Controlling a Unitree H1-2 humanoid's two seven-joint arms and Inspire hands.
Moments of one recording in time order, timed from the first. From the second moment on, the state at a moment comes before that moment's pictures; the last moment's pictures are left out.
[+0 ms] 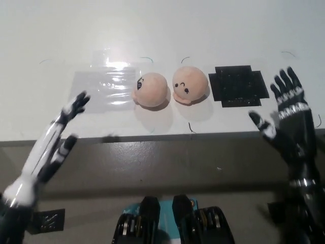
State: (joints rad) left_arm -0.13 0.40 -0.02 -0.17 0.03 -0.29 -0.10; right_arm -0.26 -0.03 -0.10 0.07 0.25 -0.35 0.15
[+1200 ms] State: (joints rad) left_arm 0.06 0.38 0.12 0.29 0.01 -0.43 -0.10; right_arm -0.13 -0.07 -0.03 0.48 0.24 -0.38 0.20
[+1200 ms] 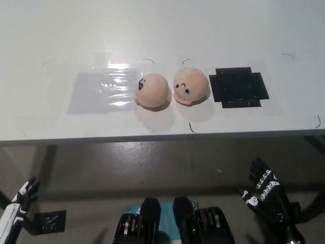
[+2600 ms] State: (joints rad) left_arm 0.16 0.34 0.12 0.28 0.01 -0.43 -0.11; right_arm -0.02 -0.07 -0.04 0.46 0.23 -0.41 0.23
